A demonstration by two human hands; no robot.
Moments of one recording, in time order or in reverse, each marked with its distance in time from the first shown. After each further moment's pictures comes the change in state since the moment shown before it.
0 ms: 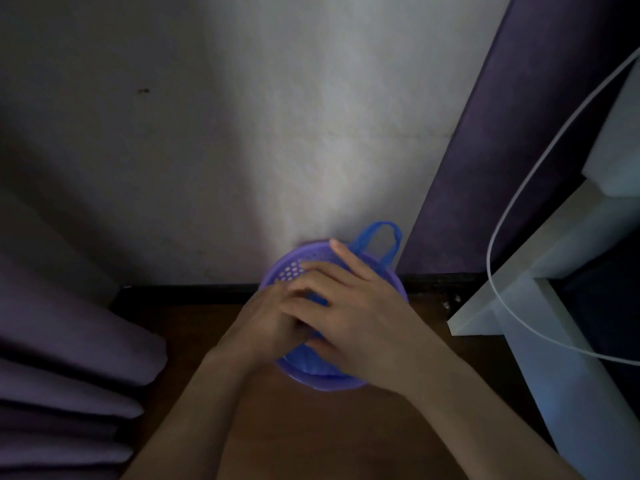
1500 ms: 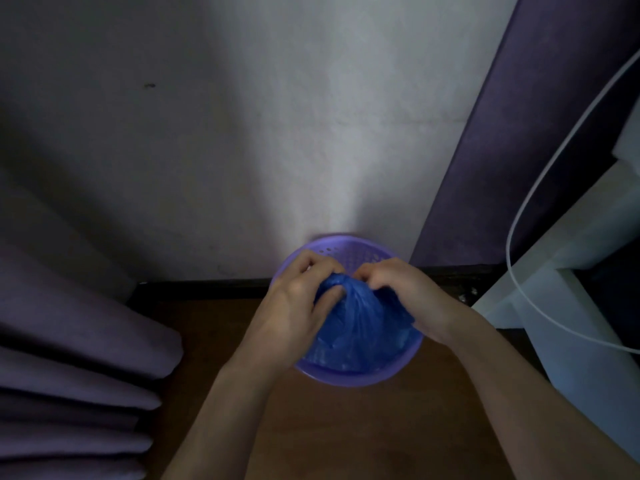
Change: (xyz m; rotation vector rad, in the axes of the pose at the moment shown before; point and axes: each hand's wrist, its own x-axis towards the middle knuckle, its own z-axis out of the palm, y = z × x) left_hand 0.000 0.034 -0.010 -0.175 0.199 -0.064; right_hand -0.002 0.050 0.034 1.431 -0.028 0.695
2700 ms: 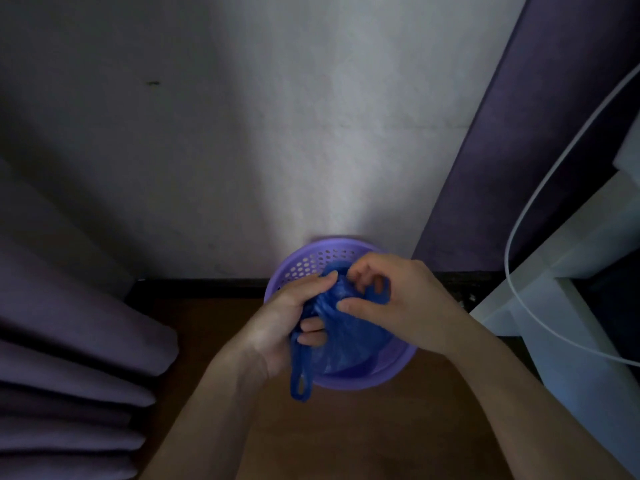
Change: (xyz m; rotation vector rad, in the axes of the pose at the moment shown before) left_hand 0.002 -0.011 0.011 -1.352 -0.310 -0.731; right_hand -0.019 -0.004 -0.006 -0.606 0.143 -0.407
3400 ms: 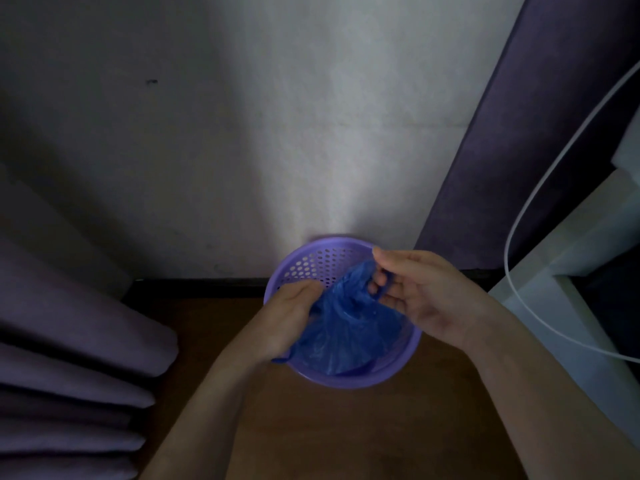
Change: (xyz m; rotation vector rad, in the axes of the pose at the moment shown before) left_hand -0.001 0.002 0.000 0.756 0.345 0.185; right_hand 0.005 0.001 -0.011 1.009 -0.033 0.526
